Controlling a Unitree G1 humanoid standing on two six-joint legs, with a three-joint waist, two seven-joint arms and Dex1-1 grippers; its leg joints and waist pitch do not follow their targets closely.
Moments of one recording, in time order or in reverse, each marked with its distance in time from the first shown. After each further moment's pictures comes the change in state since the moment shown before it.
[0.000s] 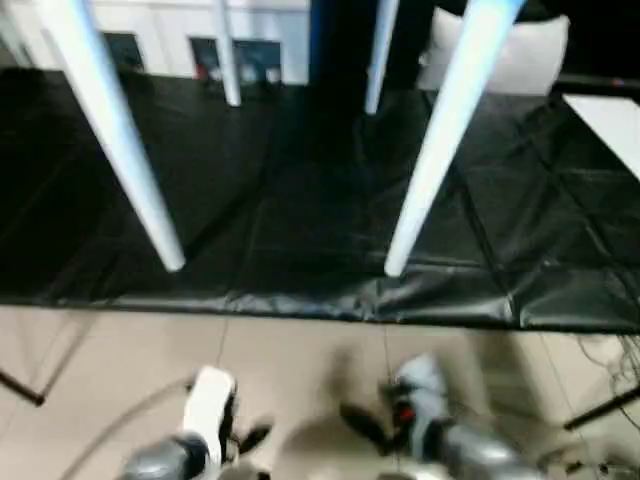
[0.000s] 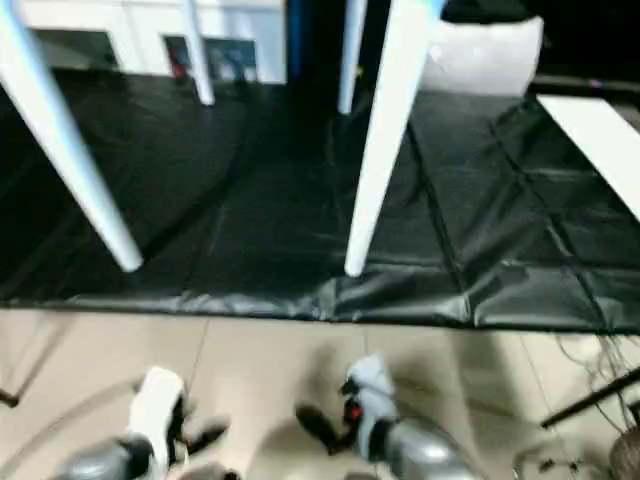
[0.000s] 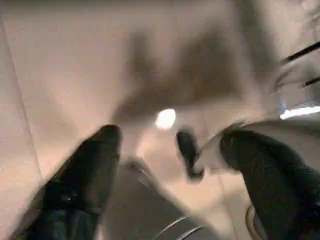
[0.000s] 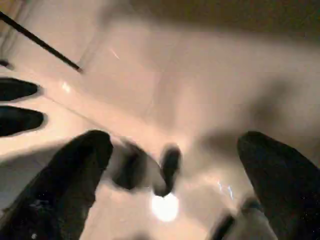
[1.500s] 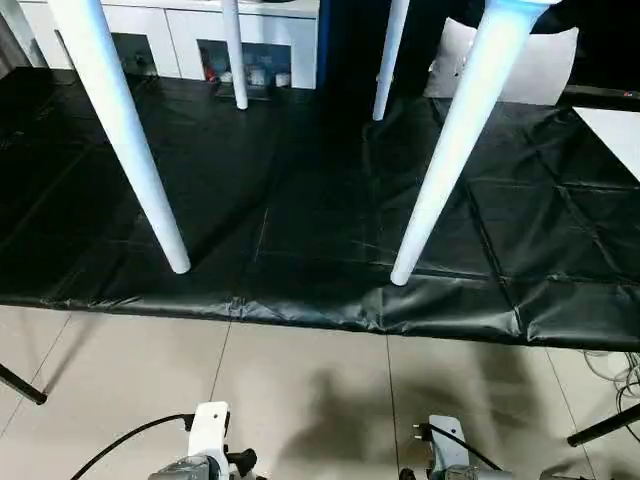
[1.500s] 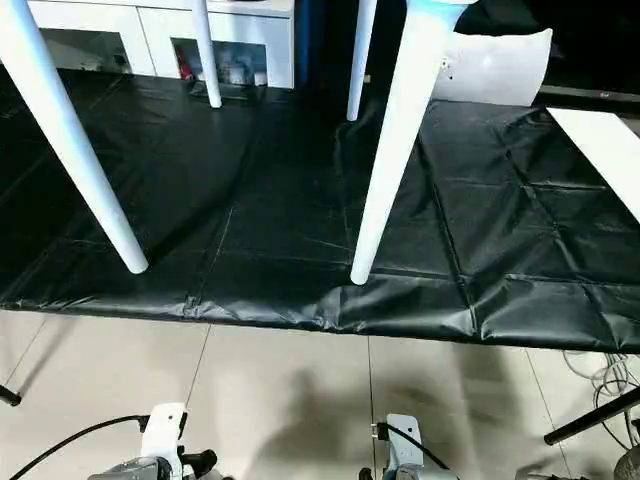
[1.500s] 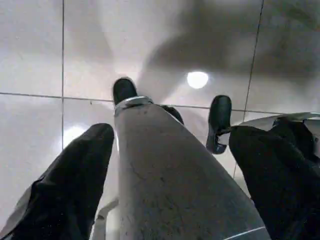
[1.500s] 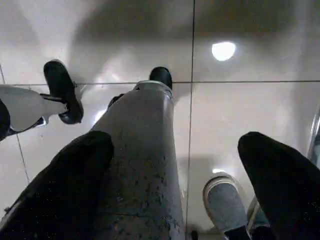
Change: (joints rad) left arm -0.302 -0.120 0.147 0.776 0.019 -0.191 0.250; right arm -0.265 0.089 -0.227 0.836 -0.053 -0.055 -0.409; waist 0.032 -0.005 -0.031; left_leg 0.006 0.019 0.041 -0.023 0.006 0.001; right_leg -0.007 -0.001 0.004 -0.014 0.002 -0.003
